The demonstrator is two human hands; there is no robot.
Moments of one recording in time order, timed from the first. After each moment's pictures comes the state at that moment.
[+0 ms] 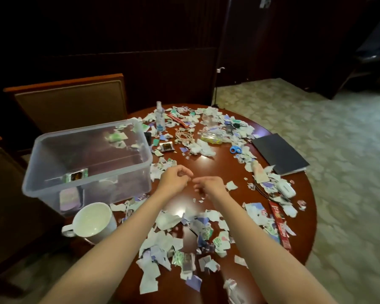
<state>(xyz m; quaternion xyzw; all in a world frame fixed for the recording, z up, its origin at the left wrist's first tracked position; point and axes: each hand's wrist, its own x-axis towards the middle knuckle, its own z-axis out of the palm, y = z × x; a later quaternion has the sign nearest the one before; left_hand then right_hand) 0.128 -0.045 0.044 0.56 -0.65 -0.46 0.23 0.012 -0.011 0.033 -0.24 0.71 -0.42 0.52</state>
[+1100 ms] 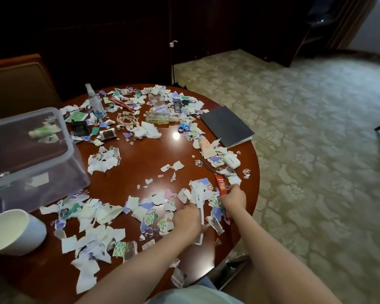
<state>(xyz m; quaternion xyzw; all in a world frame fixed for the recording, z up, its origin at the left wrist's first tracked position) -0.034 0.094 -0.047 0.49 -0.83 -0.22 -0.15 -0.161 0.113 -0.034 -0.20 0.91 -0.23 0.29</state>
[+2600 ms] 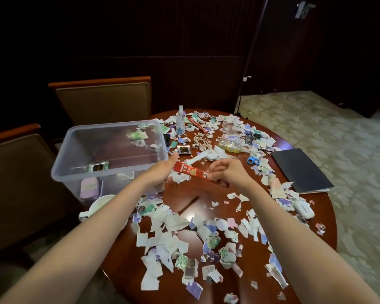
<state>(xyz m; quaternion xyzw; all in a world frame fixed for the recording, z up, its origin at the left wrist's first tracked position) 0.178 -0.066 0.075 0.63 -0.60 -0.47 0.12 -0.028 -0.037 0.073 -0.50 0.61 -0.35 0.50</state>
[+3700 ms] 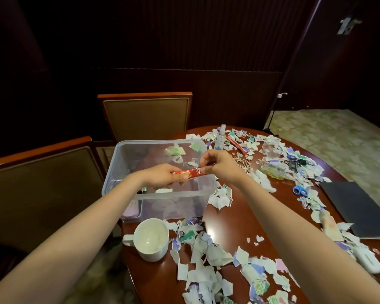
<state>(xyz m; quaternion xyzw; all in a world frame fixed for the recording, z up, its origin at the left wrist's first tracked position) 0.308 -0.134 0.092 0.53 -0.73 -0.43 0.05 0.112 -0.140 0.101 -0.69 0.53 -0.28 0.41</state>
